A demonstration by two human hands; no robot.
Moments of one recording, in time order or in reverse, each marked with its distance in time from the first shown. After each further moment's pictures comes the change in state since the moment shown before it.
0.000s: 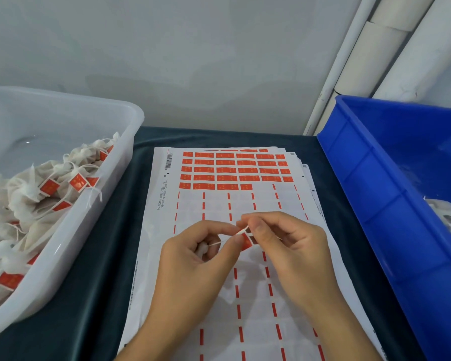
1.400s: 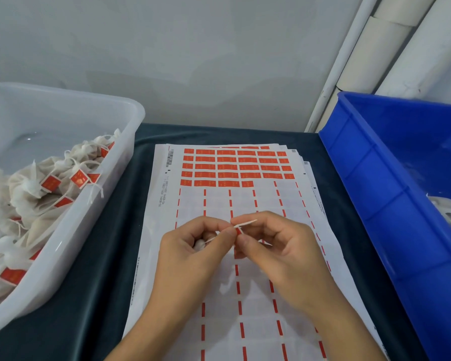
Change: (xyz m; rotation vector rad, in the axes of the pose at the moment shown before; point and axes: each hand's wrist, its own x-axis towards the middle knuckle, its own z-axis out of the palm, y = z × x) left_hand 0.004 0.005 -0.003 -0.123 -0.038 -0.130; right_hand -0.001 0.007 -0.003 0.067 -0.237 0.066
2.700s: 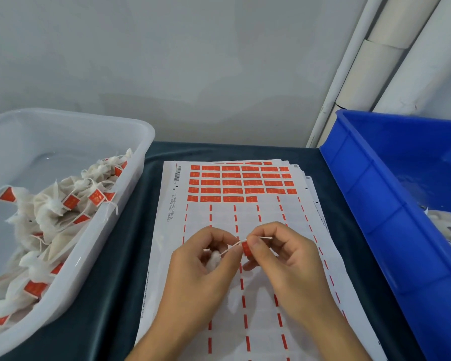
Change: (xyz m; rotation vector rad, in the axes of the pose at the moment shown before) left_hand -0.002 0.004 -0.005 0.240 -0.014 0.114; right_hand 0.000 0.002 0.008 -0.018 0.162 -0.017
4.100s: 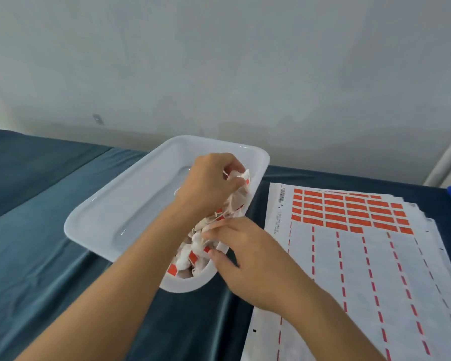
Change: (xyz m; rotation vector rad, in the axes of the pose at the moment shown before) left_hand 0.082 0.067 -0.184 0.697 0.215 0.116; right_hand 0.017 -0.088 0.158 -0.526 -0.585 -0.448
